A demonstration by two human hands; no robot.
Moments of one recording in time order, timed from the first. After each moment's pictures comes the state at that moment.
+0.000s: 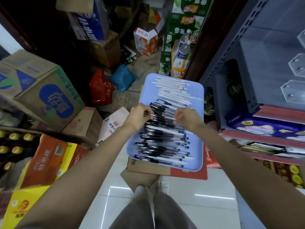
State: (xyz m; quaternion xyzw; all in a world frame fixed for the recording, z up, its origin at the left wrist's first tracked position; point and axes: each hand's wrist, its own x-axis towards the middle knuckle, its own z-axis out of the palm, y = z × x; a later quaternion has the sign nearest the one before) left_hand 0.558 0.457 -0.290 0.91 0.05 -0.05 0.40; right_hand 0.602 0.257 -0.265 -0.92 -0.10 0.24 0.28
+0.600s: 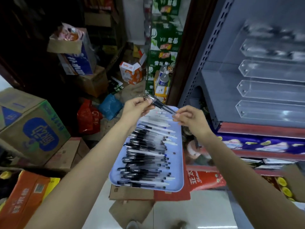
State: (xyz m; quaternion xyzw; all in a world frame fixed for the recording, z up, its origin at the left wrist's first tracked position) left_hand 0.590 0.409 -0.186 0.62 0.12 -0.02 0.77; right_hand 0.594 0.208 -0.182 -0.79 -0.04 0.09 0.60
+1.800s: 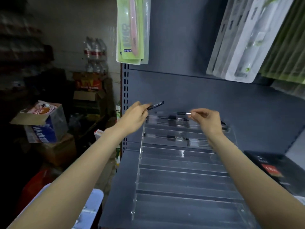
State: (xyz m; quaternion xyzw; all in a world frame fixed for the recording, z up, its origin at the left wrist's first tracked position) left_hand 0.792 0.122 0.015 0.94 -0.13 0.20 0.24; right_hand 0.822 -0.114 0.013 -0.78 -0.06 -0.19 0.59
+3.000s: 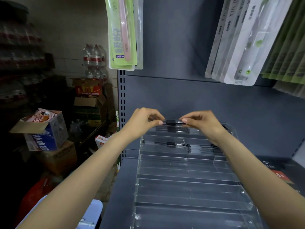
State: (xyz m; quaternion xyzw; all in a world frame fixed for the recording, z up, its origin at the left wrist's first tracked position) left_hand 0.805 0.100 0.024 0.90 -0.18 0.20 0.35; right_hand 0.834 -0.117 0.028 -0.79 -0.19 -0.06 0.57
